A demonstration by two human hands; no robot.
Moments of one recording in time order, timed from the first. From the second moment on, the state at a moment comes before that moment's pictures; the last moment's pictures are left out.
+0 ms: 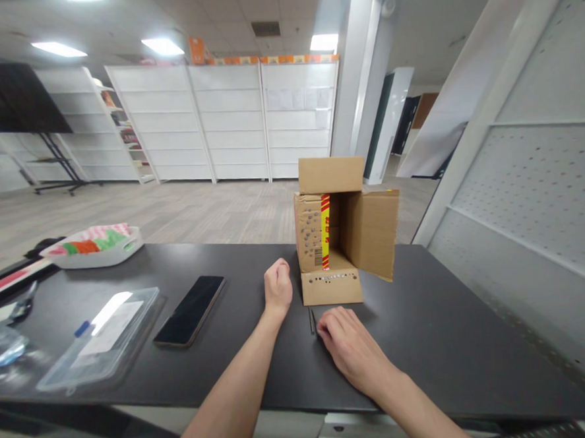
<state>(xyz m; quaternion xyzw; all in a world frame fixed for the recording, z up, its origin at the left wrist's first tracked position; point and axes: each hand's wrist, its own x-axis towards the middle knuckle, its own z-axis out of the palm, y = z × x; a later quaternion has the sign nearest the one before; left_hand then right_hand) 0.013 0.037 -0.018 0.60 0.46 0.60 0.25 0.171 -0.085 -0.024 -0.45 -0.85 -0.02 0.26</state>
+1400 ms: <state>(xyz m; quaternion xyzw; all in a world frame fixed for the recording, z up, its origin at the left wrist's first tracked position) 0.014 0.034 -0.013 0.60 0.47 0.60 0.25 0.167 -0.090 -0.011 -0.47 -0.85 -0.03 0.25</state>
